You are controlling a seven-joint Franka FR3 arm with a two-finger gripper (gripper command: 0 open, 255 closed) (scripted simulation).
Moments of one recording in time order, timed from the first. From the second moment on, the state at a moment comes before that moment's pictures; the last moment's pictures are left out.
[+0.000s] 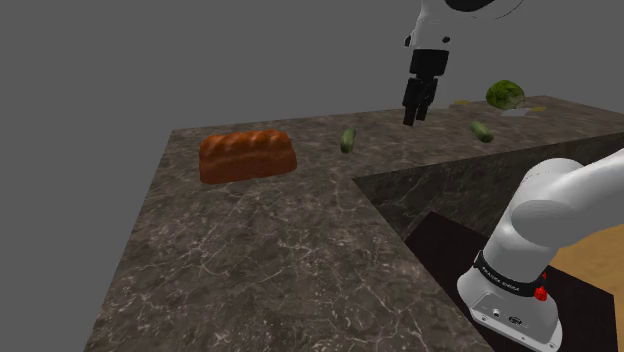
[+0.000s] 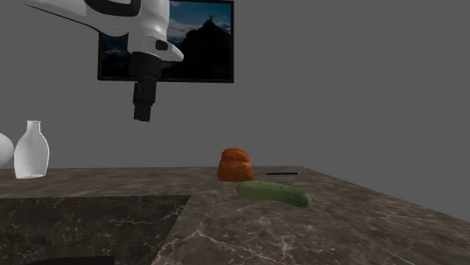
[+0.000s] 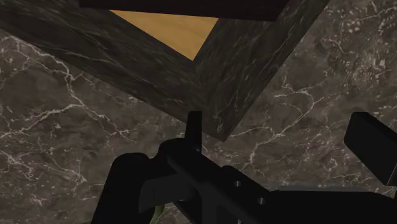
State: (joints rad) arm -0.02 -0.76 -0.05 -2.39 0.09 1.57 -0.14
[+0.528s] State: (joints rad) arm -0.07 -0.55 0.01 -2.33 0.09 1.72 0.04
